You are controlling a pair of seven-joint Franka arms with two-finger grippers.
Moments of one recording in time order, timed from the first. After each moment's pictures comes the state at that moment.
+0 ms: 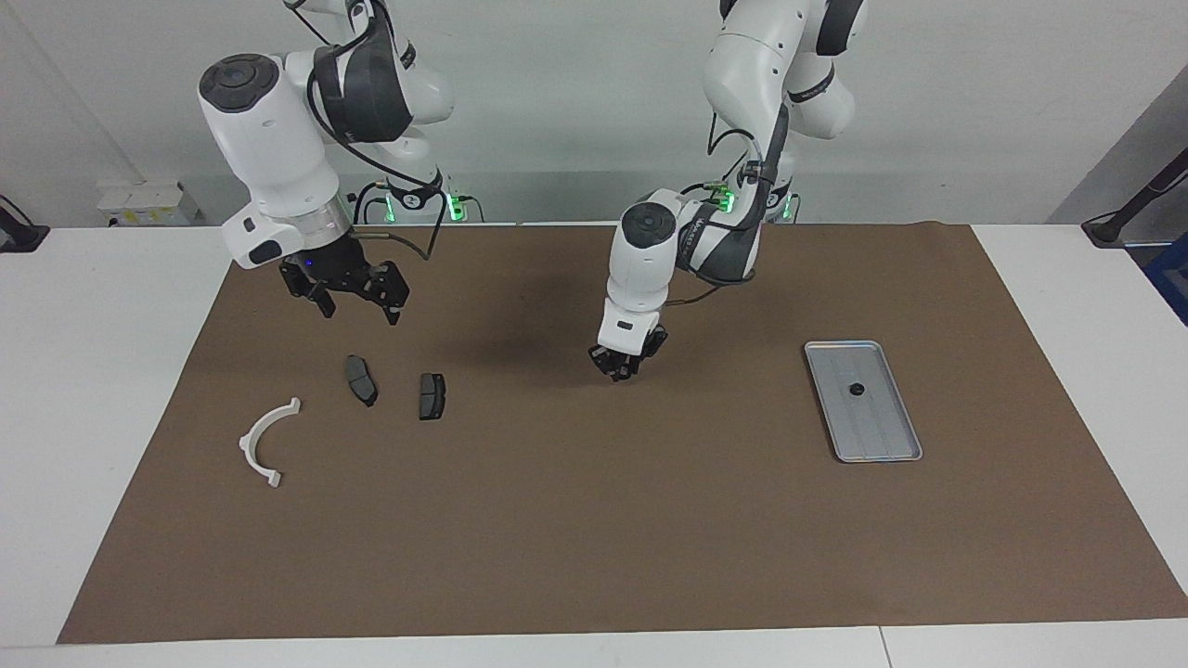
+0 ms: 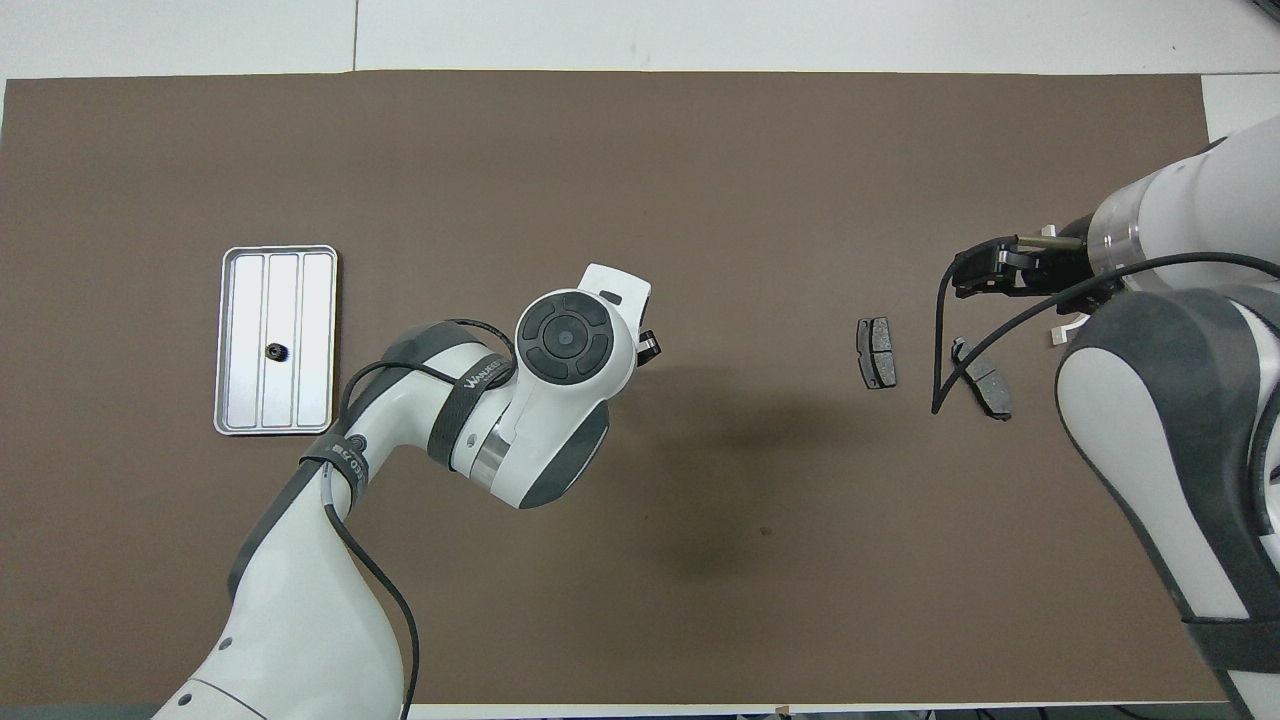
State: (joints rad) left arm -0.71 0.39 0.04 -1.87 -0.04 2.32 -1.00; right arm 0.01 0.02 0.09 -1.79 0.02 1.86 0.29
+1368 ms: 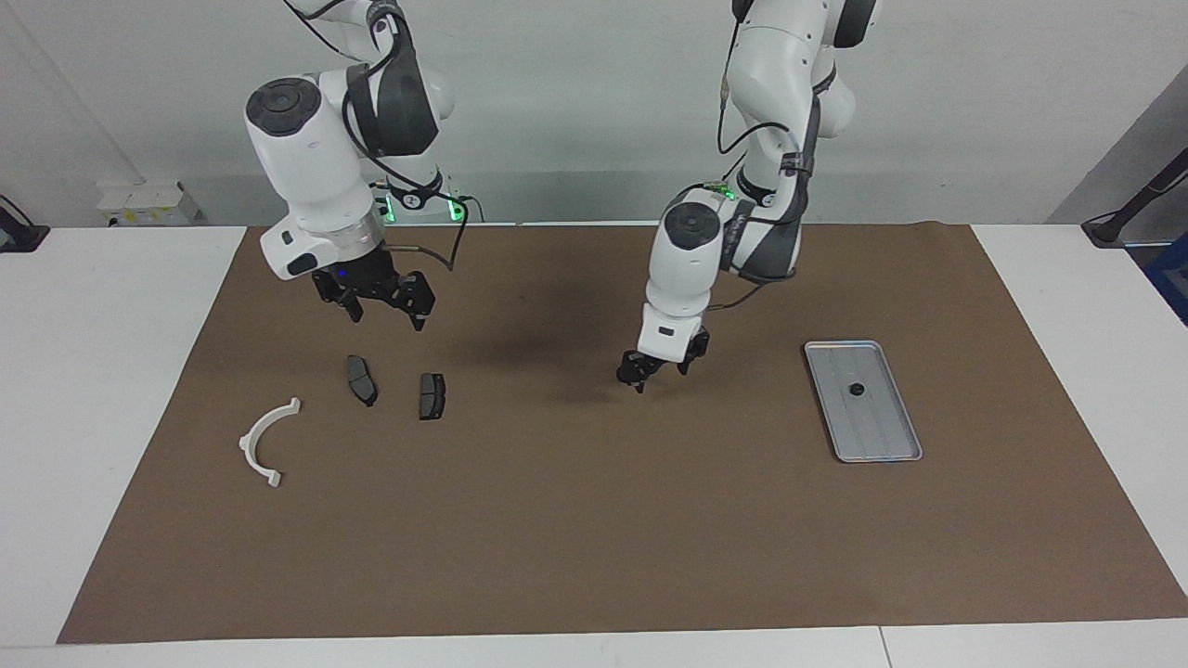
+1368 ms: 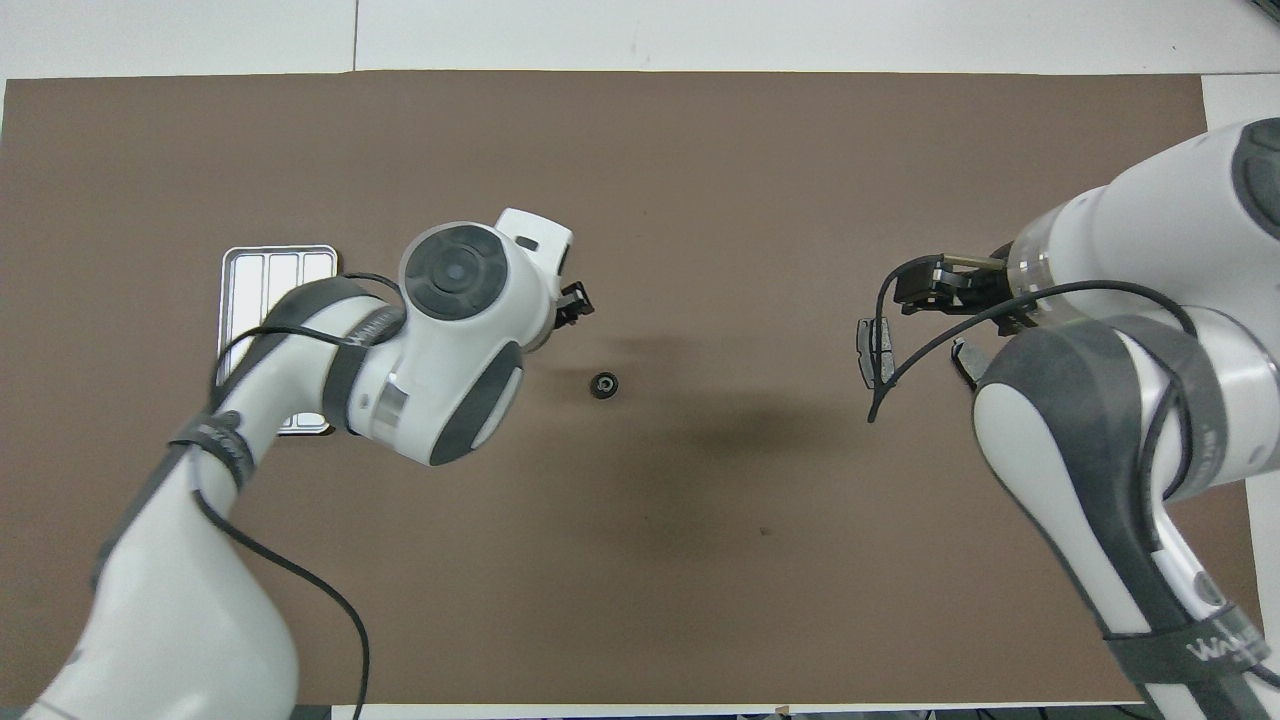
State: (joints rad) left arm -0.58 0.29 0.08 -1.81 -0.01 2.15 -0.82; right arm 0.11 0.03 0.09 -1.85 0.02 1.90 0.47
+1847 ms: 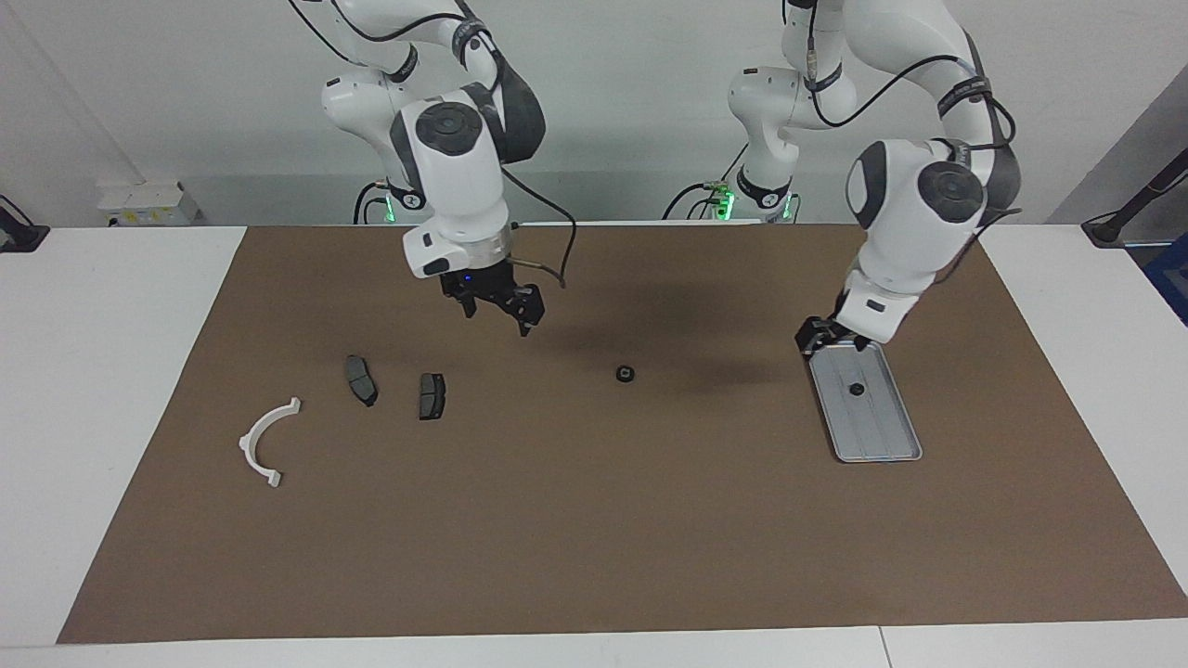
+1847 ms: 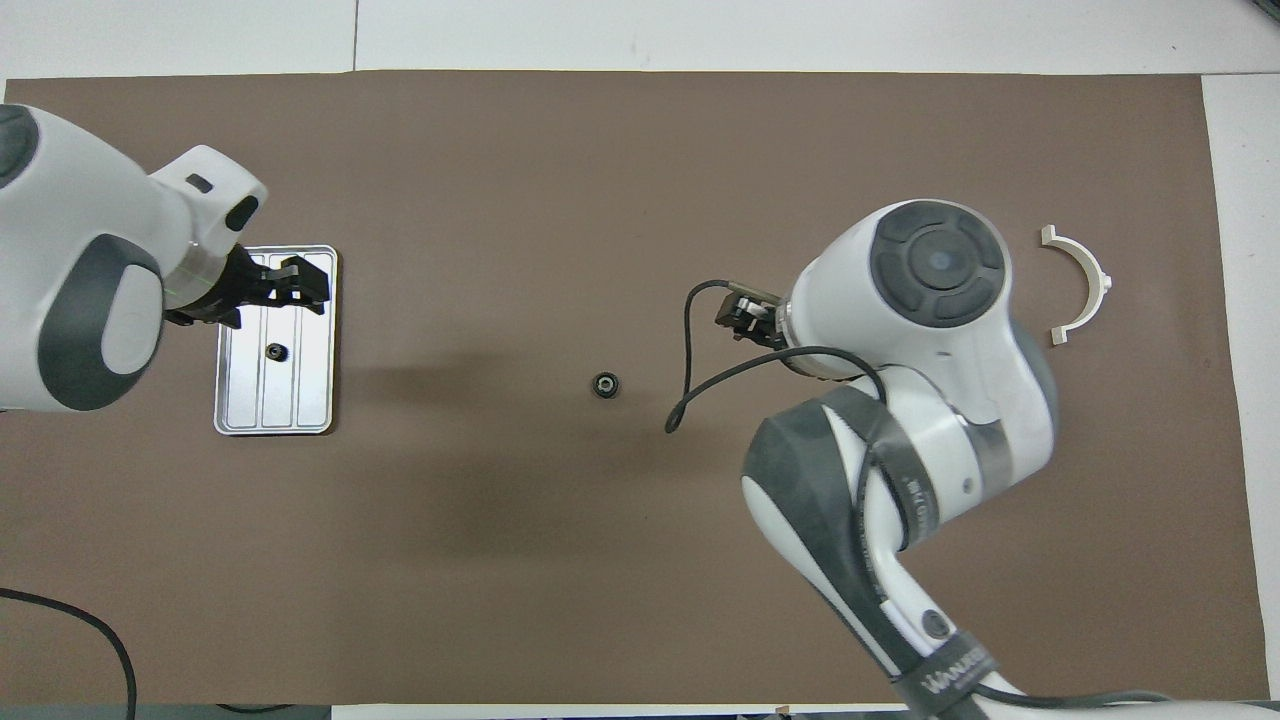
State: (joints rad) left arm -0.19 0.16 0.10 -1.83 -0.02 1.93 -0.17; right arm 0.37 0.15 0.10 -1.83 0.00 2.00 0.95
